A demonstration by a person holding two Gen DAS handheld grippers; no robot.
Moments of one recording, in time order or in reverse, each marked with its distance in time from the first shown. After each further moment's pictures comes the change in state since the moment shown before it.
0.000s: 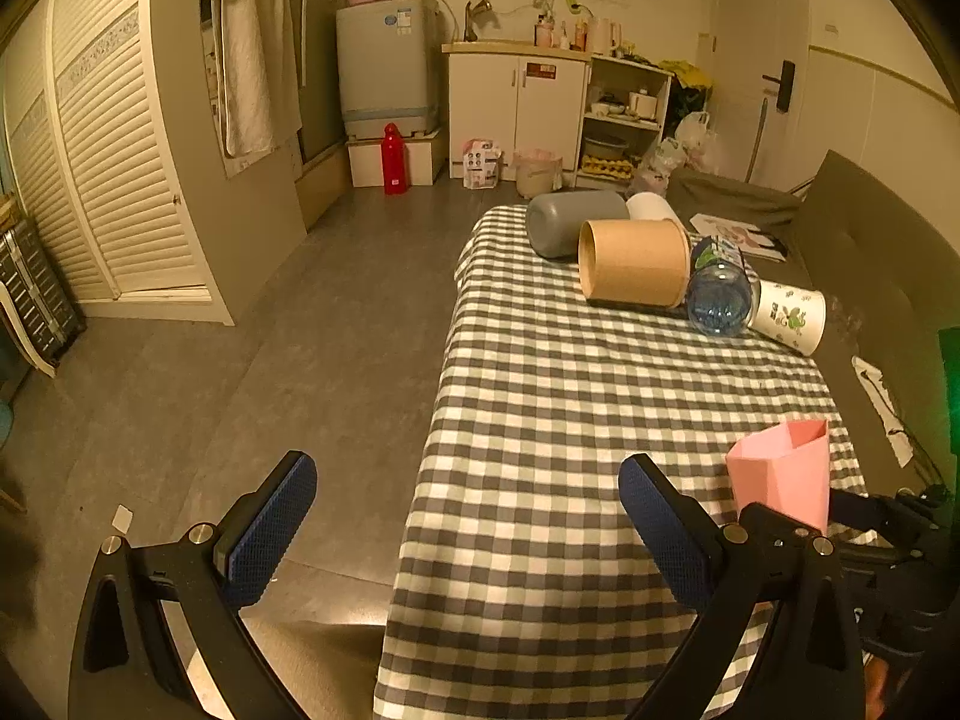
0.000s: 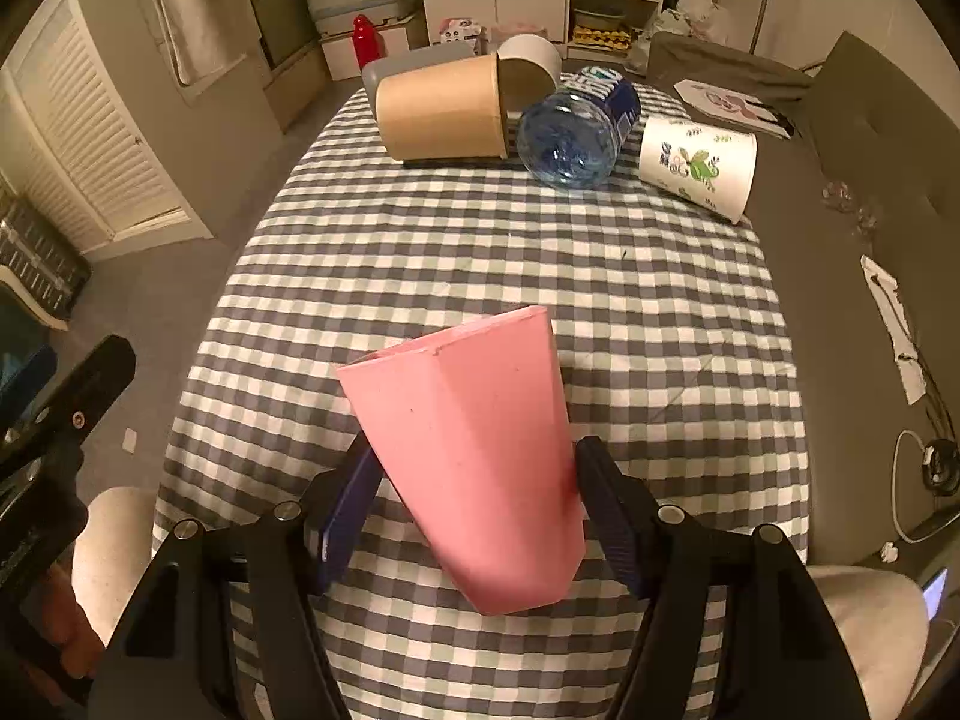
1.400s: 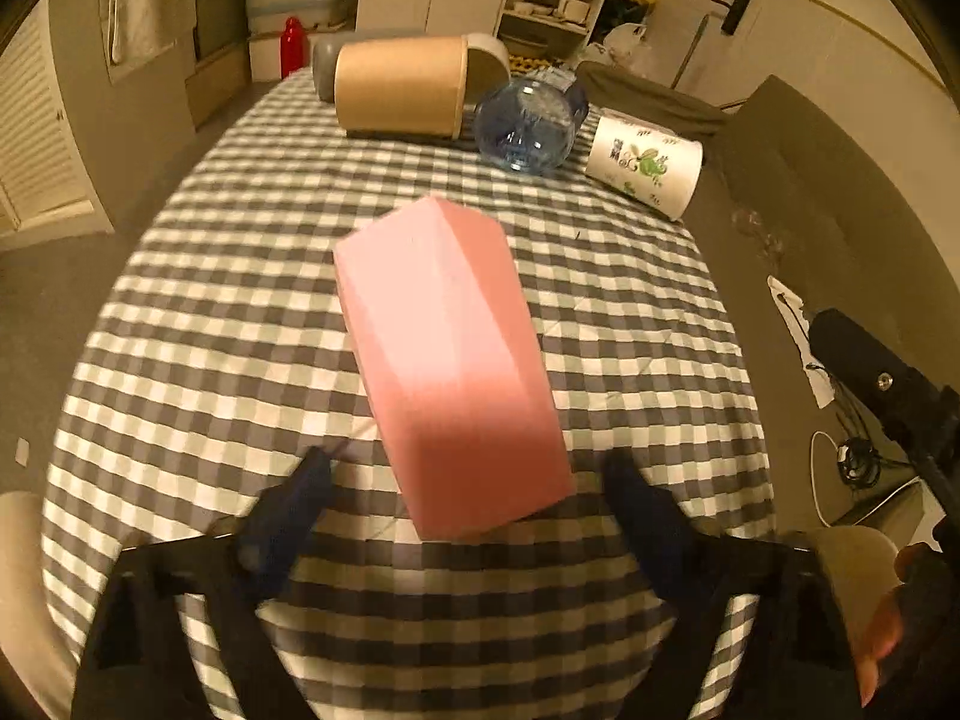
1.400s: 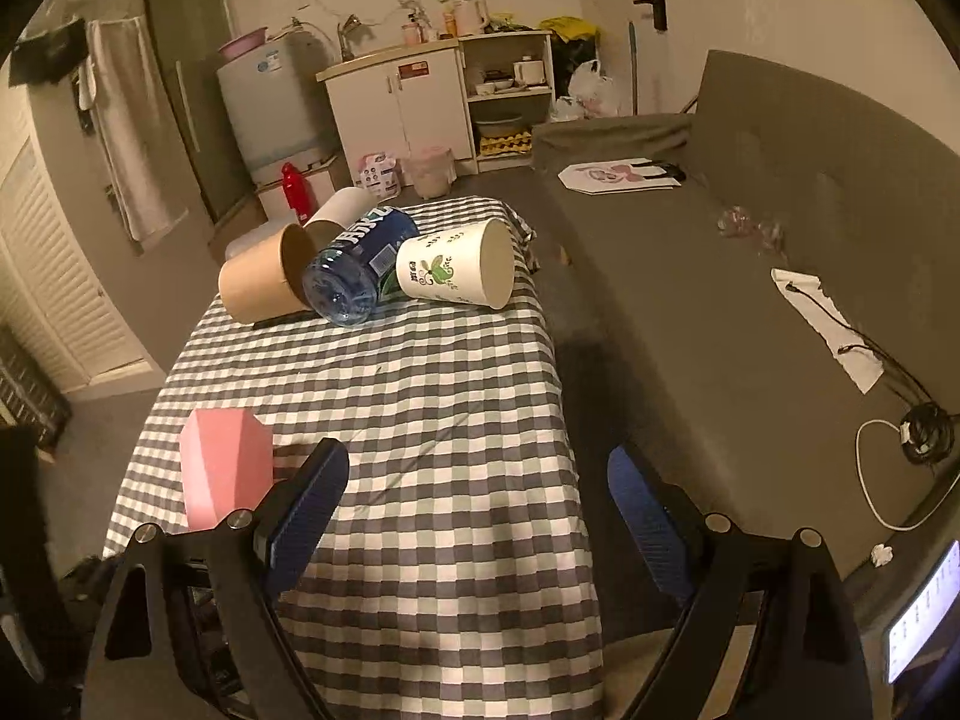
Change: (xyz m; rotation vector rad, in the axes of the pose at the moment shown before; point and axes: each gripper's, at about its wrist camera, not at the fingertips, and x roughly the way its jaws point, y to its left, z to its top) left arm 0.051 -0.148 -0.050 -0.009 0.274 -0.225; right arm -0.052 -0.144 -0.020 0.183 -0.322 -0.053
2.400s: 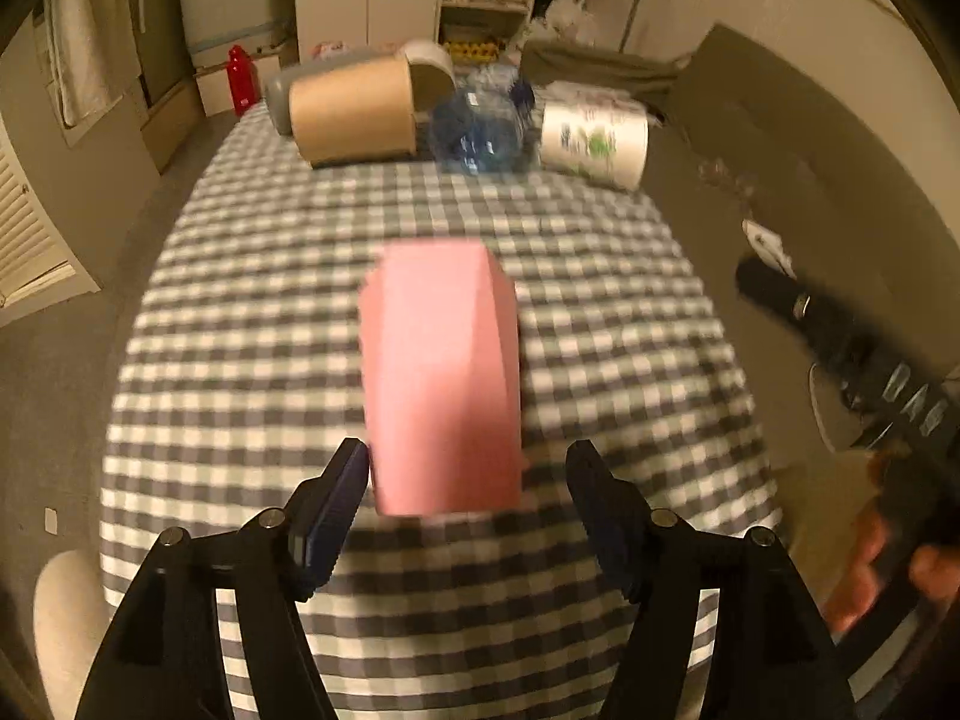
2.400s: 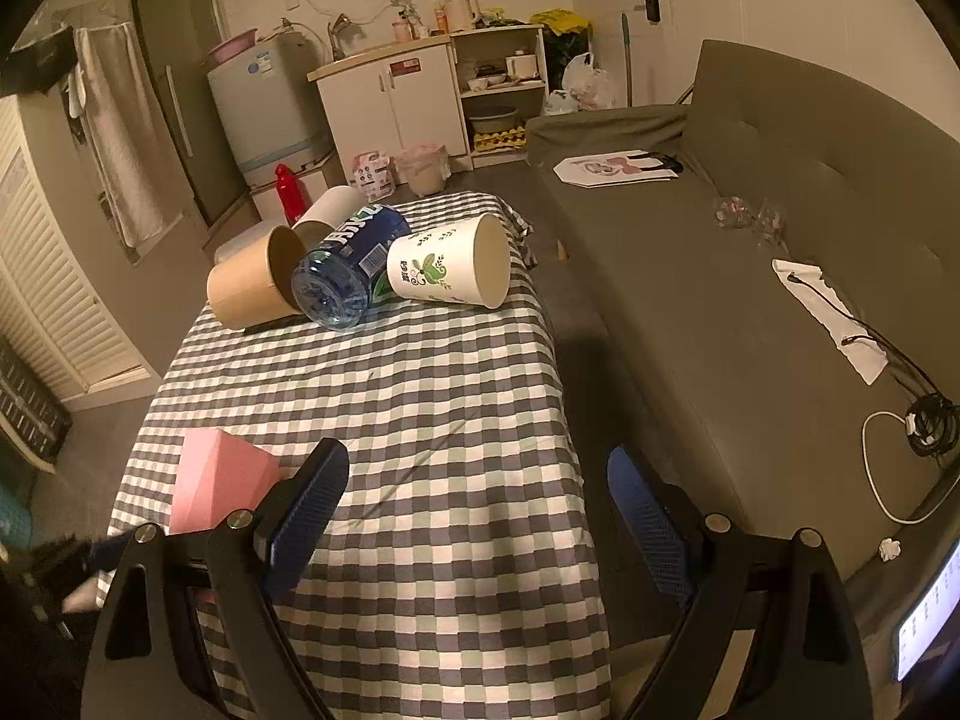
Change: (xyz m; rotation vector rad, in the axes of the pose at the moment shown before) left arm -0.023 -0.008 0.000 0.182 0.033 0.012; right arm 0.010 -0.002 0.004 0.021 0.009 -0.001
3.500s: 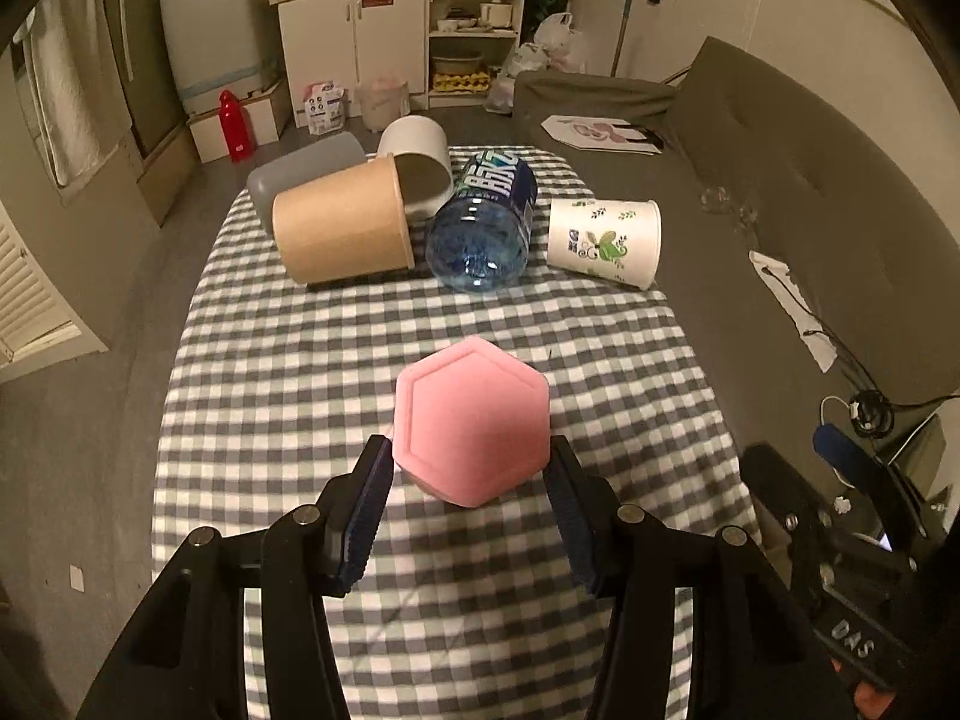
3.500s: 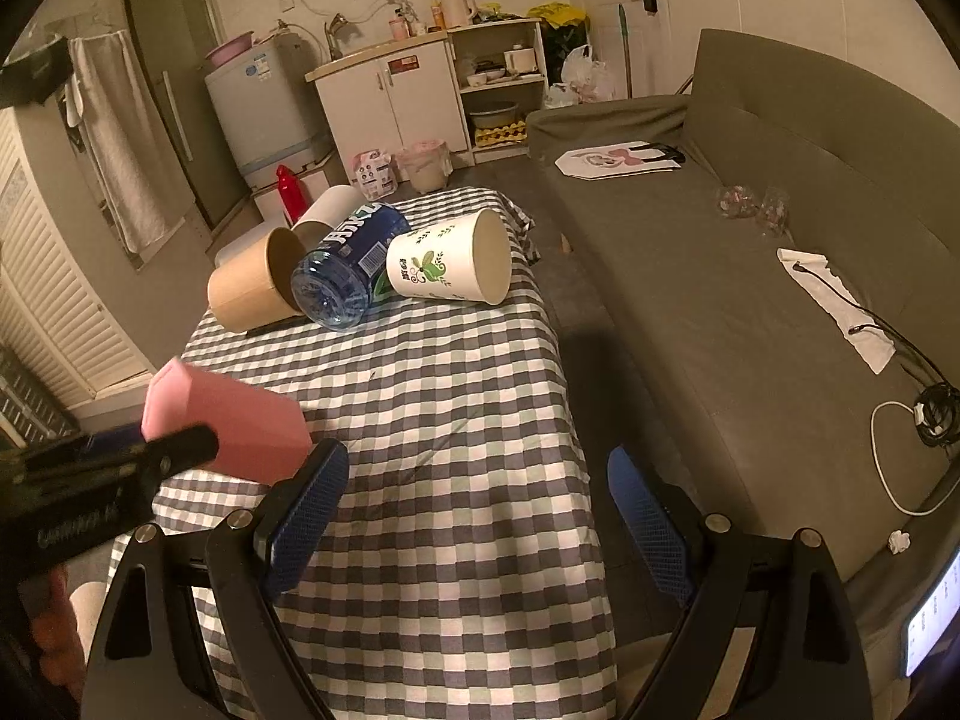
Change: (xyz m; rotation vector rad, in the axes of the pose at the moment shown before) left arm -0.006 0.001 0.079 0.057 -0.081 0.024; right arm 0.004 -0.002 0.001 0.018 0.010 0.016
